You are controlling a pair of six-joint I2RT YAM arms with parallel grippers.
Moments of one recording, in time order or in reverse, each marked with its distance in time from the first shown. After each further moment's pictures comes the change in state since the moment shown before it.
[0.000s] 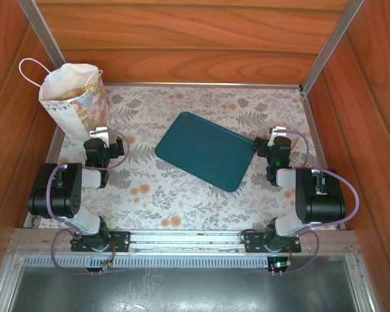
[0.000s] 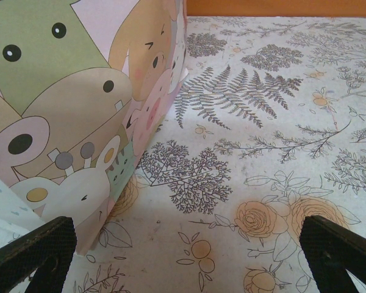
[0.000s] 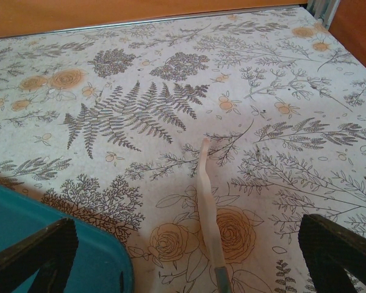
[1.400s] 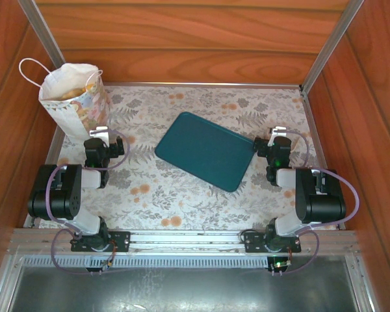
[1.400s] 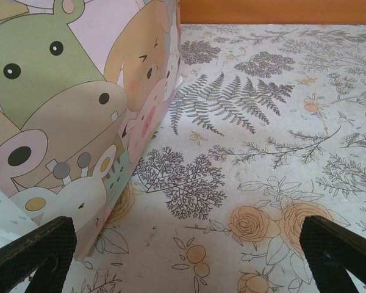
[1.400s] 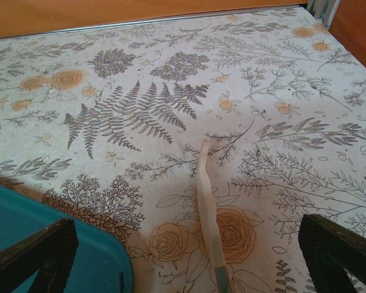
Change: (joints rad) left arm -0.002 -0.016 -0.002 0.001 0.017 0.006; right arm 0.000 0.000 0.000 0.000 0.000 0.000
